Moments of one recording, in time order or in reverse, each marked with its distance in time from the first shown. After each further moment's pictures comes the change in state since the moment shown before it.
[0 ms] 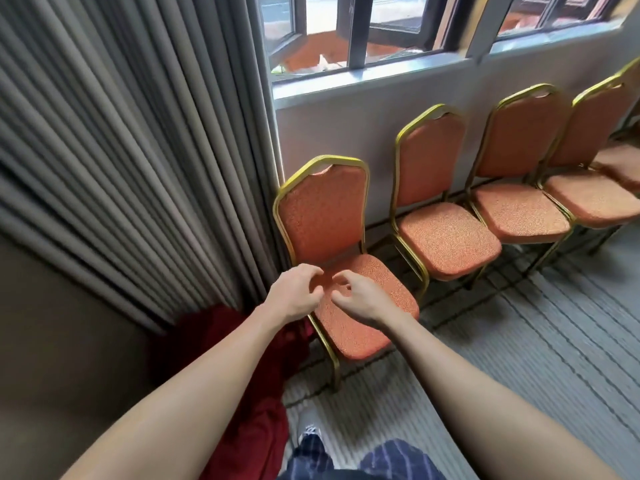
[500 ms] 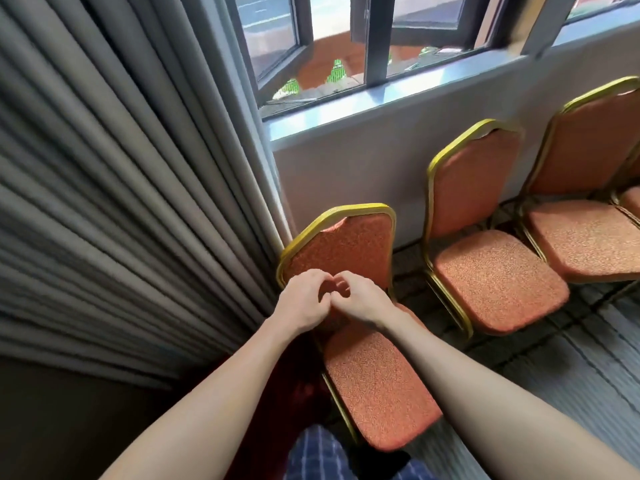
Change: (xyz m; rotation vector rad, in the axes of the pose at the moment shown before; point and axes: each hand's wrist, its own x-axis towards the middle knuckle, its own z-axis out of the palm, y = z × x) left_hand 0.248 -0.044 -0.038 0.060 0.046 0.020; right_hand 0.266 0.008 -0.075 0.079 -0.058 -0.042
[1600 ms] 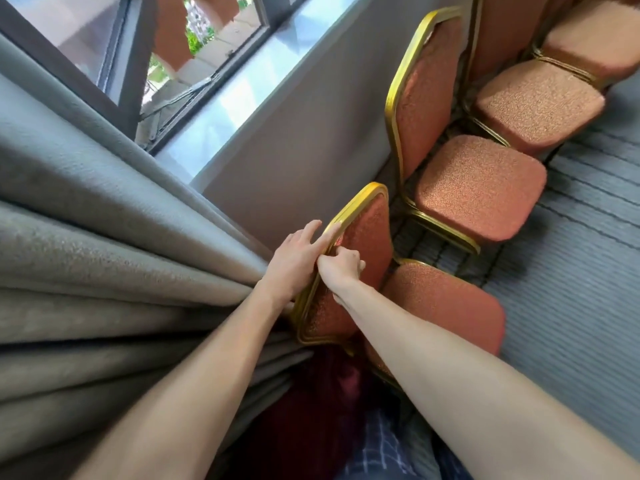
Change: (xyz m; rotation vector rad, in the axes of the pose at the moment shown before) left_hand 0.258 -0.117 -0.026 0.331 -0.292 0.652; right_hand 0.236 -0.055 0.027 0.861 0.520 0.882
